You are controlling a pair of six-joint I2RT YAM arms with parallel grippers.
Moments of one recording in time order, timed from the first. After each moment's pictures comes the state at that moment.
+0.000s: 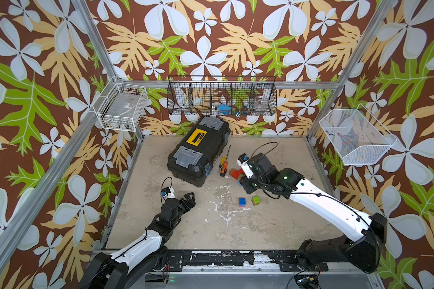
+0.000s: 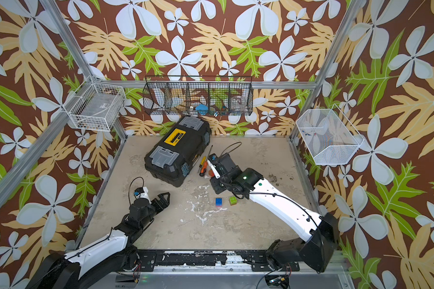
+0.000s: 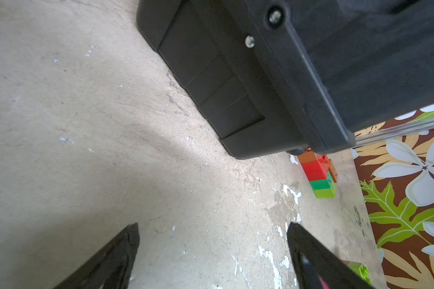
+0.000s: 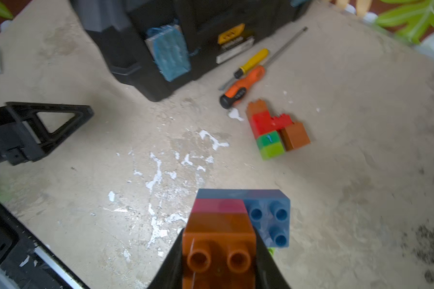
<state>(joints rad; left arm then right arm) -0.37 0.94 0.09 0.34 -0.11 -0.90 0.73 1.35 1.23 -0.80 0.12 0.19</state>
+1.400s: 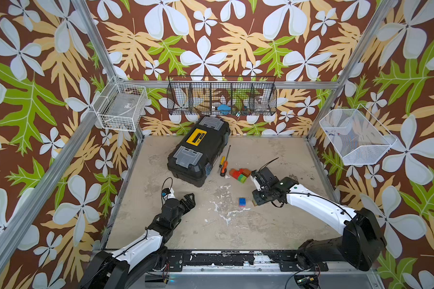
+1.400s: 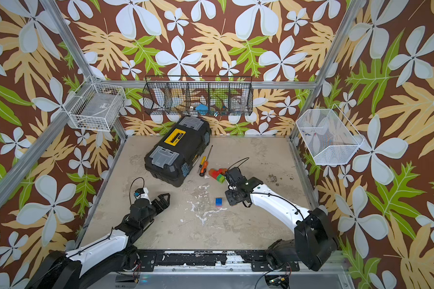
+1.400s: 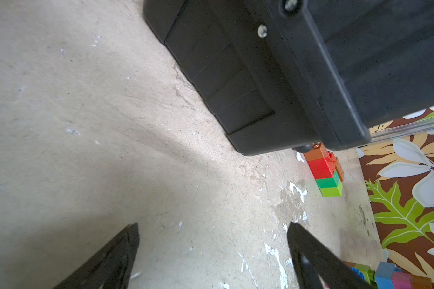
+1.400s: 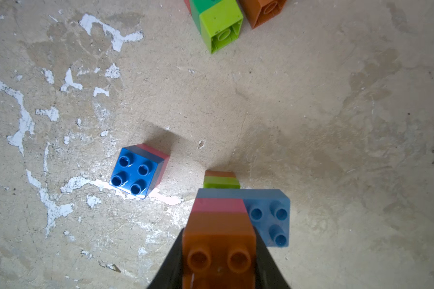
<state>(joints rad) -0.37 0.95 0.08 0.34 -0.11 -0.90 0.59 1.39 0.95 -0.74 0.10 0.19</state>
